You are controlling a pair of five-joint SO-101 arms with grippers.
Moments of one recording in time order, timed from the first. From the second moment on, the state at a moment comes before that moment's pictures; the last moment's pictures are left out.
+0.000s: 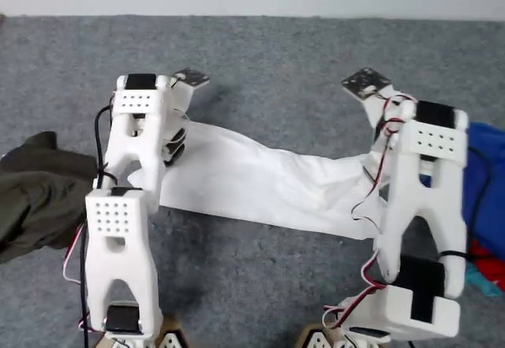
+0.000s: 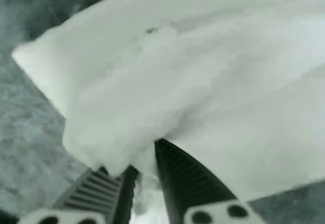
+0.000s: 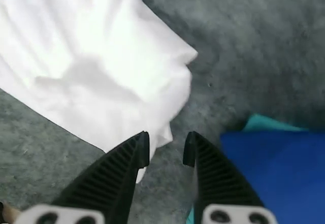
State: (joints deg) left arm -1.1 48.0 -38.2 99.0 -25.8; right arm 12.1 -1.1 6.9 83.6 43.7
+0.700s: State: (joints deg) left arm 33.8 14.2 -23.7 99.0 -13.3; right arm 34.5 -1.1 6.9 83.6 53.9
